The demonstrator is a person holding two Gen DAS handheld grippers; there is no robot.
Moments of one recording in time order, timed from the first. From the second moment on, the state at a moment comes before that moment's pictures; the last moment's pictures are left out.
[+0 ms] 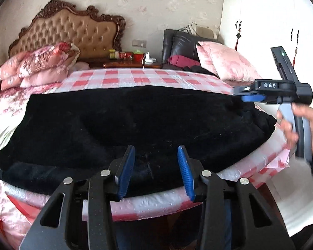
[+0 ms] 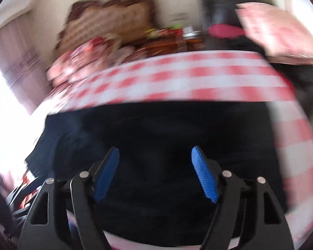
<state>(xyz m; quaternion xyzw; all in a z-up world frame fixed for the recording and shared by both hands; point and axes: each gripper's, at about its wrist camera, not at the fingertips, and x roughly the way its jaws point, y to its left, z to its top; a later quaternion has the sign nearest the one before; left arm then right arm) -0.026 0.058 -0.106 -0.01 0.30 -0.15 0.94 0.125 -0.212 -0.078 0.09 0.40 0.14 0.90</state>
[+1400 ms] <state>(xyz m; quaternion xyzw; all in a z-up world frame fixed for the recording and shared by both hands) -0.079 0.349 -0.152 -0.35 0.27 0.07 0.89 0.064 0.026 -0.097 -0.11 0.39 0.26 0.88</state>
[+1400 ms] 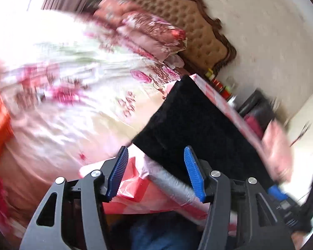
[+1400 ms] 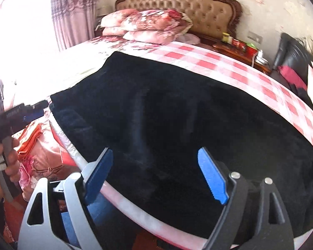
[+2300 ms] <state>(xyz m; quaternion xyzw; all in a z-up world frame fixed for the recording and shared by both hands) -0.041 0.357 -0.134 -0.35 0.29 0.04 0.89 0.036 0.021 -0.114 -0.19 0.39 0.29 0.85</state>
